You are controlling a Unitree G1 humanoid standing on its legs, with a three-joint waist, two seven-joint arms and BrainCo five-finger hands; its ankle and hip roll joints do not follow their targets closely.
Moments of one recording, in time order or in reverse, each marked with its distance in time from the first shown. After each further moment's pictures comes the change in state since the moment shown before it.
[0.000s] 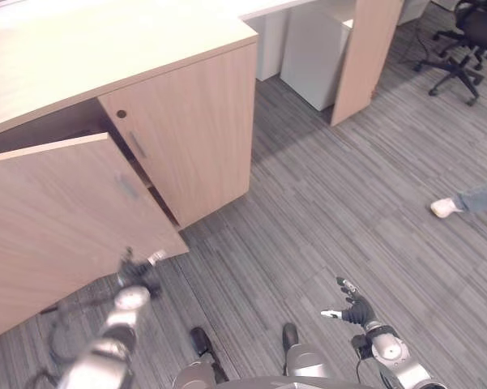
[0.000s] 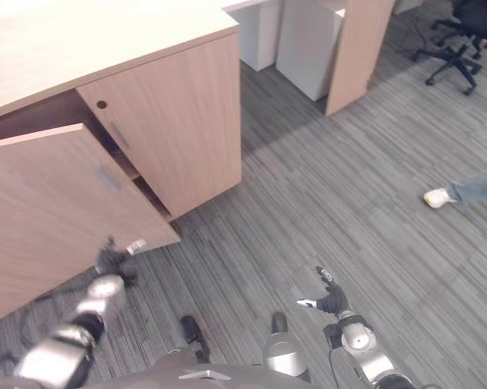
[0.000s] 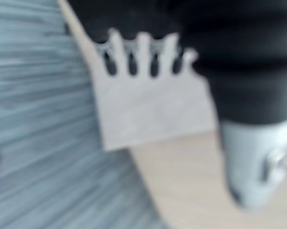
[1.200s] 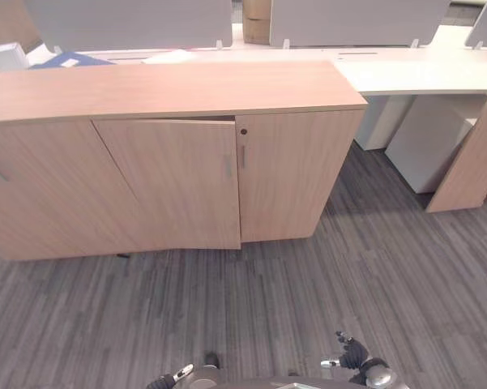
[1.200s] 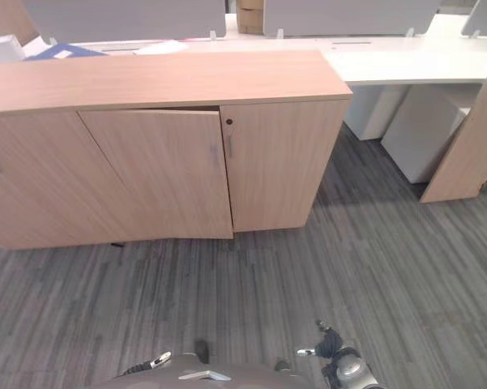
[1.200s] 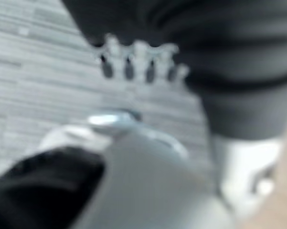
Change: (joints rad) left arm 0.188 -0.057 0.022 0.200 -0.013 0.248 -0.379; right arm -0.063 0.111 0.002 0.462 -0.106 0.091 0.090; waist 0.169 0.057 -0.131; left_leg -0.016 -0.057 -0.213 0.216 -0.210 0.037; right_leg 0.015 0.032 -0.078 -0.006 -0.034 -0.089
